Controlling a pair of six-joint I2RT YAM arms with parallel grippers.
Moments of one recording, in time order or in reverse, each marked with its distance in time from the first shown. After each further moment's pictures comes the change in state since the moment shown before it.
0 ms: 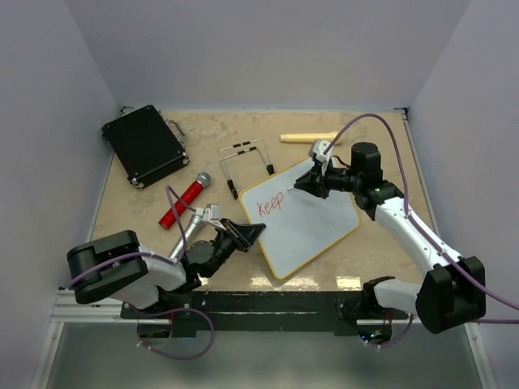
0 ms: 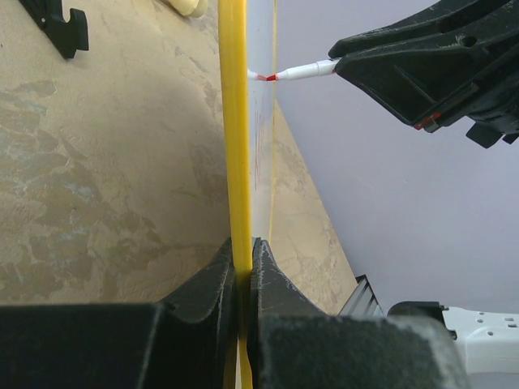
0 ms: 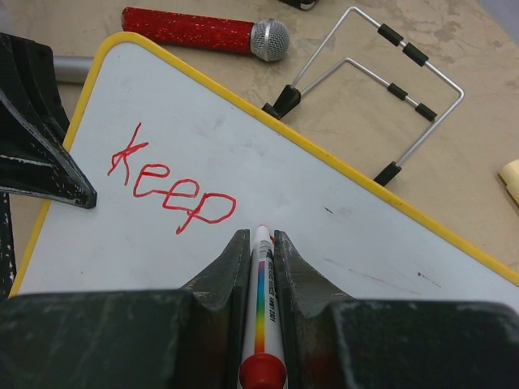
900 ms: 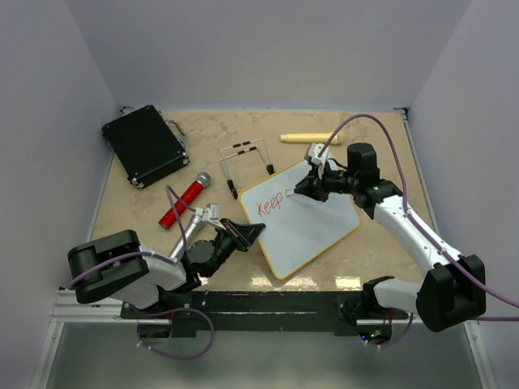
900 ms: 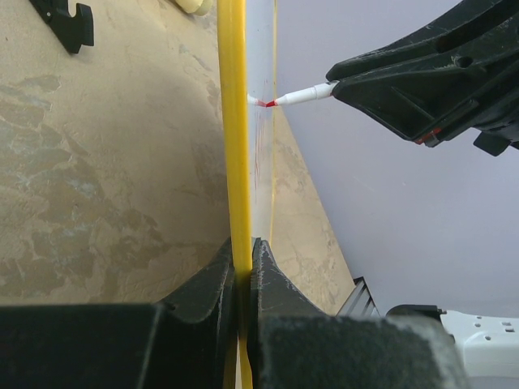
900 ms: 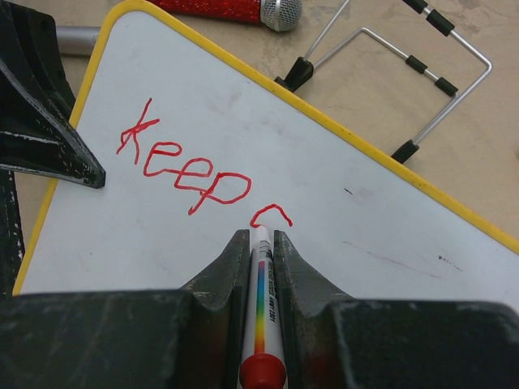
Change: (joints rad) left arm 0.007 0.006 0.000 -0.007 0.000 -0.026; right arm 0.019 0.011 0.024 -0.110 0.028 -0.061
